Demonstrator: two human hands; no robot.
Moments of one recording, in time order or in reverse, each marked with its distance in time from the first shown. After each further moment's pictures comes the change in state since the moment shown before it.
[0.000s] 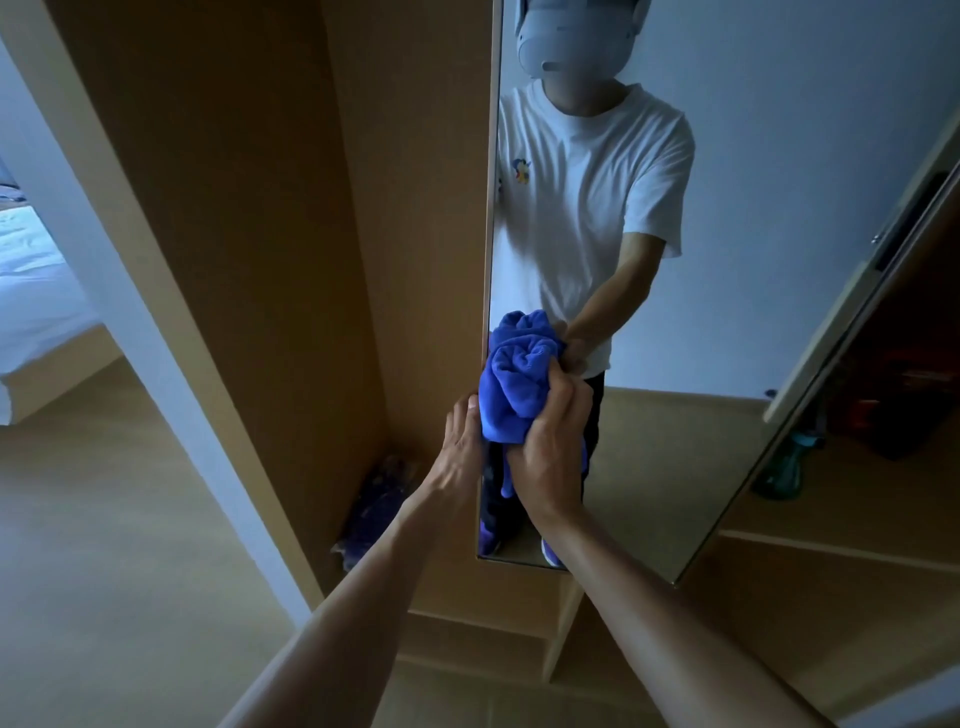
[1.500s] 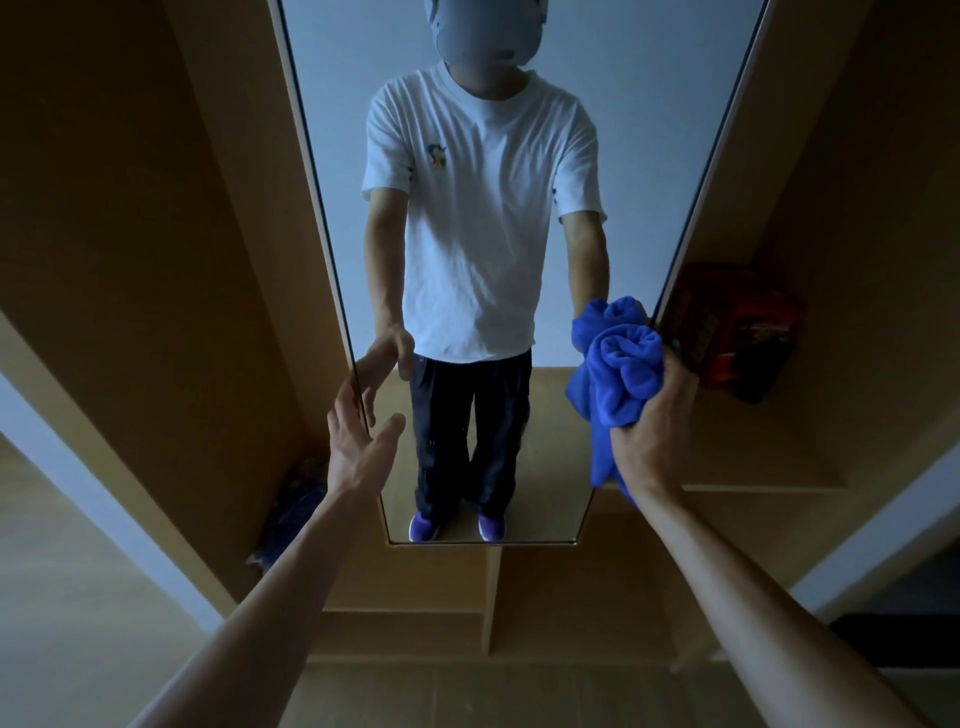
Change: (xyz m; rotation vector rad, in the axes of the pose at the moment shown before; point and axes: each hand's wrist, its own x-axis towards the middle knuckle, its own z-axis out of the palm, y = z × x) left_hand 0.007 -0.018 0.050 0.106 0.329 -0.042; right_hand 0.033 0.145 -0.183 -0.107 0.154 0.182
